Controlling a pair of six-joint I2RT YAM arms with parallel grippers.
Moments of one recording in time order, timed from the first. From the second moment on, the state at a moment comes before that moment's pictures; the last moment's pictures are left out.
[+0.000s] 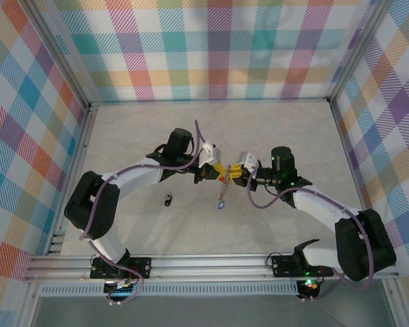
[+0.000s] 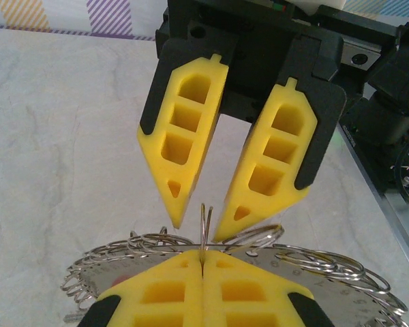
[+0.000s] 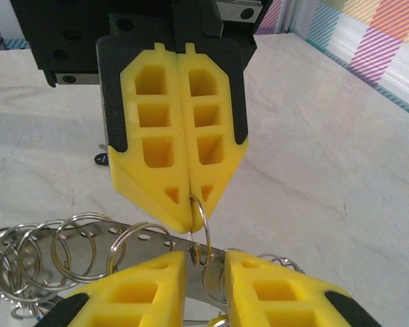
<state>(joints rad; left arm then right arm) -0.58 1.68 1.07 -0.03 0.92 0.47 0.38 1.27 0.58 0.21 -0.79 -0.46</state>
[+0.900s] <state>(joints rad) -0.59 1.68 1.17 -0.25 0.97 0.66 0.38 1.27 0.60 0.09 -0.83 -0.53</state>
